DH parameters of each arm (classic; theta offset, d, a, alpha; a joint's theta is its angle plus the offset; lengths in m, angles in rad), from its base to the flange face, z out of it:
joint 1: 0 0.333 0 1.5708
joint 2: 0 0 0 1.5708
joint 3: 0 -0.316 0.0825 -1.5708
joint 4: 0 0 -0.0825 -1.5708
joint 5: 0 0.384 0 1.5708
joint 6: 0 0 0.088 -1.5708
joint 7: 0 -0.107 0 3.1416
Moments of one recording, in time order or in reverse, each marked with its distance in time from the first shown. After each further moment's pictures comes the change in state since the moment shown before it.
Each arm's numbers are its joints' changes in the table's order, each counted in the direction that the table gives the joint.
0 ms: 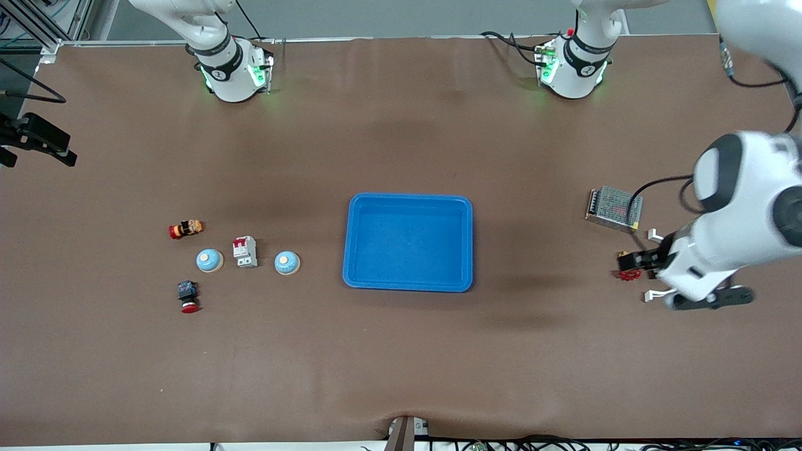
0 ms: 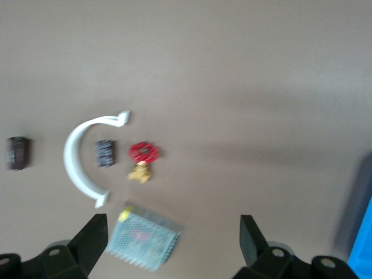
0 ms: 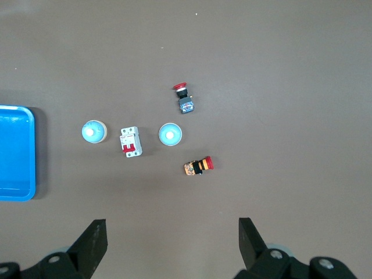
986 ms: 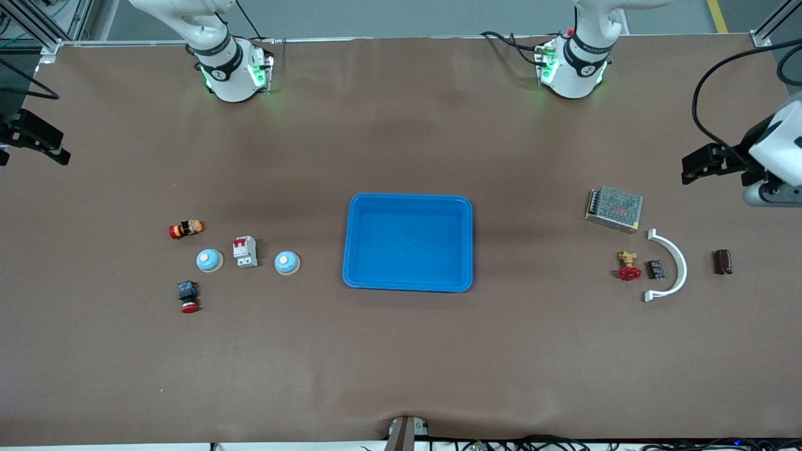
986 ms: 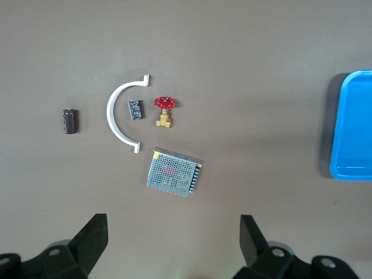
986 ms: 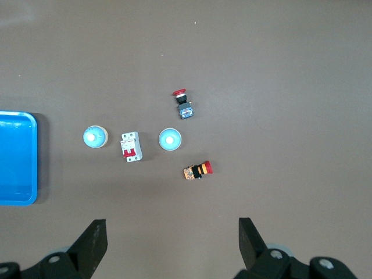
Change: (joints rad) left arm -0.058 0.288 -0.072 -0.009 -0.029 -0.251 -0.160; right arm 0.000 0.000 0.001 0.024 0.000 0.000 0.000
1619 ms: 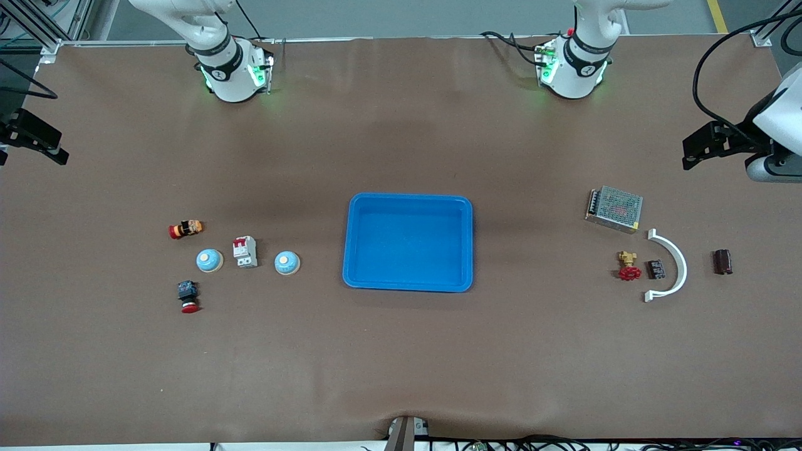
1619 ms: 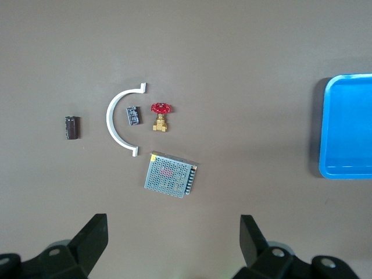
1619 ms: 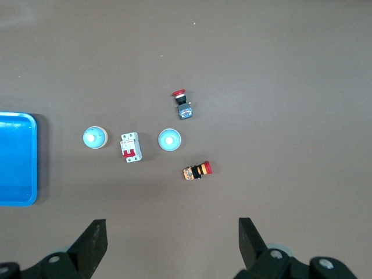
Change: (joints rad) left arm -0.024 0.039 0.000 0.001 0.000 -0.002 0.006; right arm -0.001 0.000 0.001 0.001 0.000 0.000 0.000
